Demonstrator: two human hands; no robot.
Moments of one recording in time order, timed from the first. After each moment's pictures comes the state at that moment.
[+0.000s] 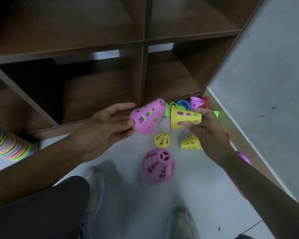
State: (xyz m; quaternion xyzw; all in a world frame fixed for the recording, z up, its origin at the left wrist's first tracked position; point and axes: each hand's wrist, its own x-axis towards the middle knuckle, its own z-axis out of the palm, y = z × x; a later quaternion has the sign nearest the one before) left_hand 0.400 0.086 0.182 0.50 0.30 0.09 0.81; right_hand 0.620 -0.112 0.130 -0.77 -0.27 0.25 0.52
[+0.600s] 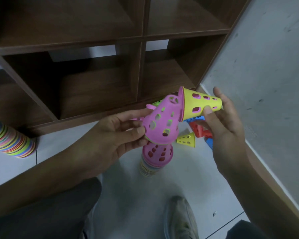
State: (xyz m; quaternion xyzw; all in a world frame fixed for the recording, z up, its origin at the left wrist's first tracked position) left_hand 0.372 0.032 0.203 0.49 0.23 0.09 0.84; right_hand 0.539 -0.141 0.207 -0.70 -0.23 0.16 0.66
